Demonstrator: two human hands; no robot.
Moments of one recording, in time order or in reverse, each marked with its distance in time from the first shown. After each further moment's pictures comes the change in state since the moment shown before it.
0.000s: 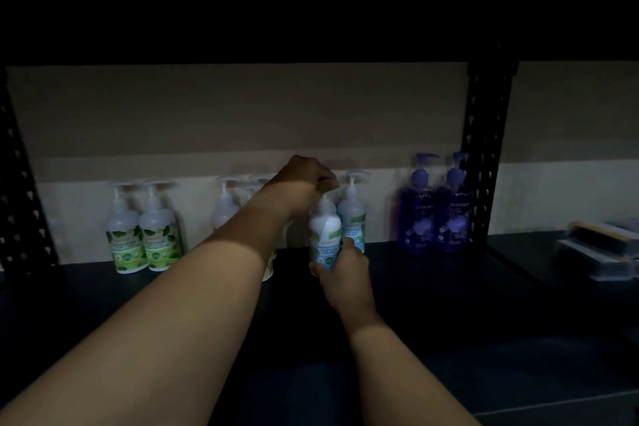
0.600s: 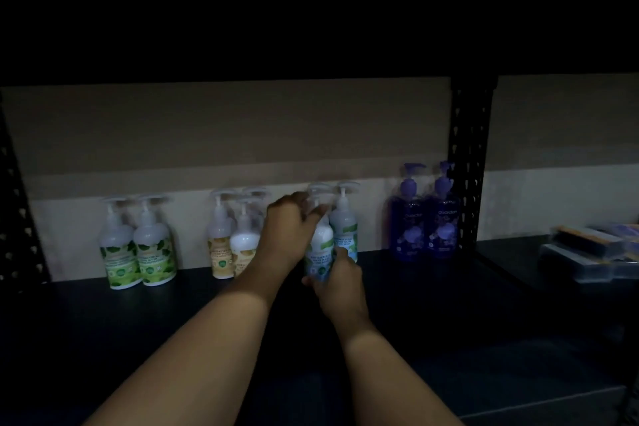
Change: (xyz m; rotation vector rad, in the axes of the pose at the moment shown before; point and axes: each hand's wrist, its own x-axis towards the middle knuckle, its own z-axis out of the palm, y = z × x) left_hand -0.046 0.013 0.043 -0.221 0.356 -0.250; right_hand -0.001 -0.002 -0.005 0.001 -0.046 0.039
